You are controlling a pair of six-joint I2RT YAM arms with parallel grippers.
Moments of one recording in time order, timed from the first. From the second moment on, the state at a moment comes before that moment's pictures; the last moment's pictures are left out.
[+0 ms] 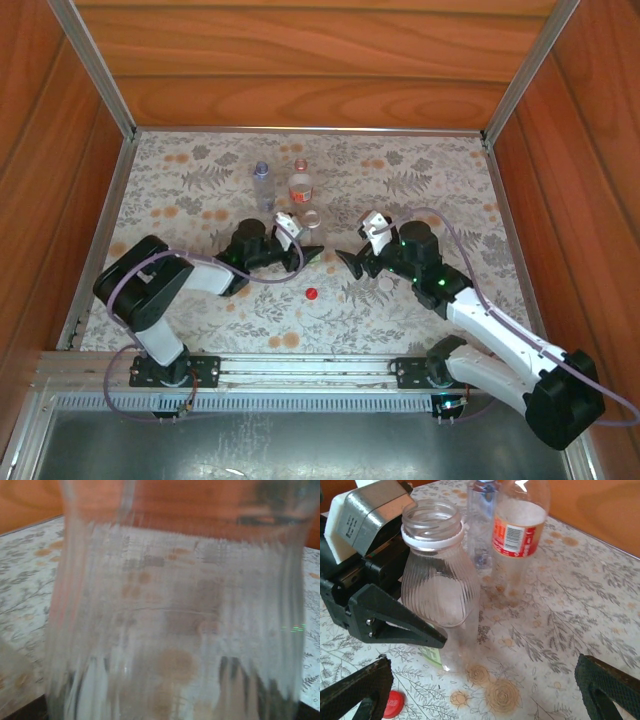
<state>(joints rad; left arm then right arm) -0.69 1.70 0.55 0.87 0.46 0.03 0.62 0.92 0.53 -0.04 -0.21 -0.17</state>
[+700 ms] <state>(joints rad) -0.70 1.79 0.54 1.00 0.51 0.04 0.62 0.90 0.52 -0.09 0.08 0.02</state>
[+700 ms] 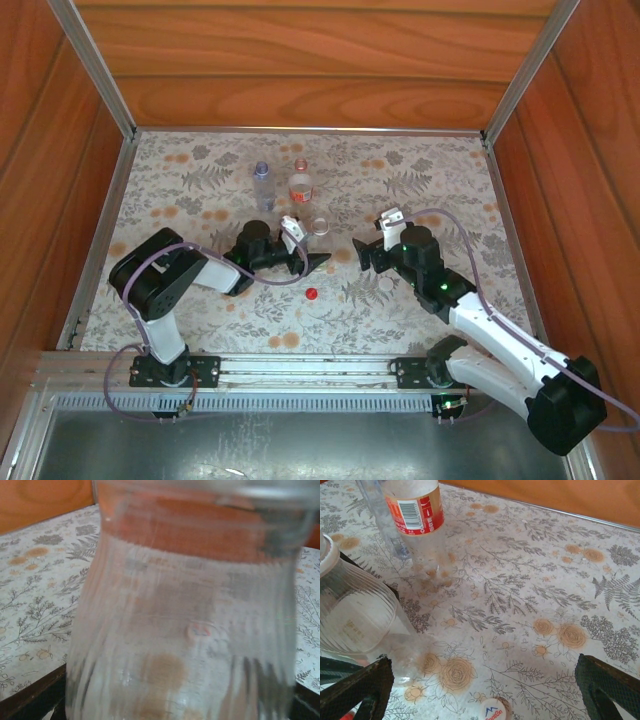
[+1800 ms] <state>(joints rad) -0.70 1.89 0.49 1.29 0.53 -0.02 0.62 1.06 0.70 -0.27 0.05 0.15</state>
